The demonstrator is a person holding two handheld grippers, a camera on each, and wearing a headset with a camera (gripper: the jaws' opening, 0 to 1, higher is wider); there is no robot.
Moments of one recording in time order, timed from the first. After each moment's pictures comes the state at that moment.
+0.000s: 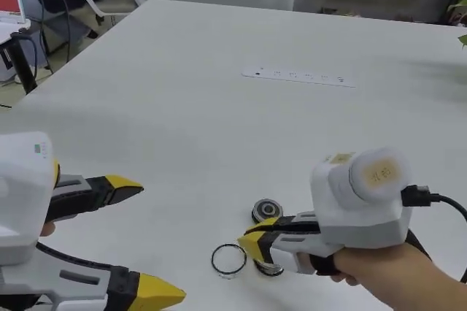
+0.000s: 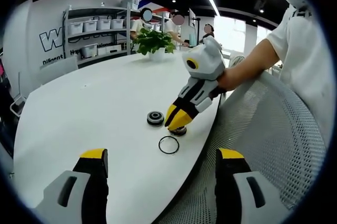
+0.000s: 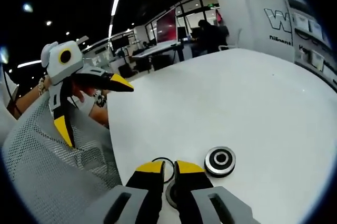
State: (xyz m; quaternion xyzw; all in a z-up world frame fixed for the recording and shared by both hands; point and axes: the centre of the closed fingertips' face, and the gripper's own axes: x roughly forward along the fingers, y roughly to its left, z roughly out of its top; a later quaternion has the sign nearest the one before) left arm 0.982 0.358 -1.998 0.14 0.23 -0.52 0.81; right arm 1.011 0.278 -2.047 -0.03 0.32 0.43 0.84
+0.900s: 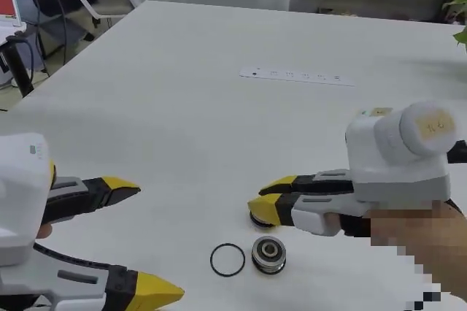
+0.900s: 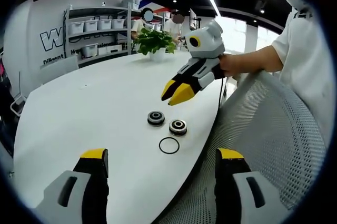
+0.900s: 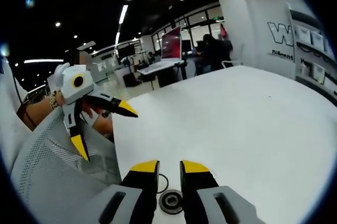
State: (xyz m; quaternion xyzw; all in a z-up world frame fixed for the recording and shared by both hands) left arm 0.982 0.358 -1.998 0.13 0.23 -0.52 0.81; right arm 1.021 0.265 -1.997 -0.04 0.27 0.46 0.85
